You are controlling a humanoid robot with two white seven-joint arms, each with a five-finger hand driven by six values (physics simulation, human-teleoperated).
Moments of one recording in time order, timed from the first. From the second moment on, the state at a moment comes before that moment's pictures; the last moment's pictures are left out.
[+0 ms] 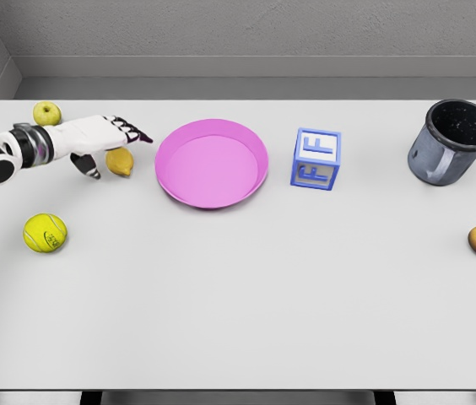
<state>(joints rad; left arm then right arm) -0.86 0.54 -0.70 -0.89 -0.75 -0.61 -0.37 -0.03 0.00 -0.01 0.06 0.01 0.09 0.01</state>
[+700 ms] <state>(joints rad) -0.86 0.51 -0.70 -0.86 -0.75 -0.61 -0.36 -0.03 0.00 -0.01 0.06 0.01 0.09 0.01</state>
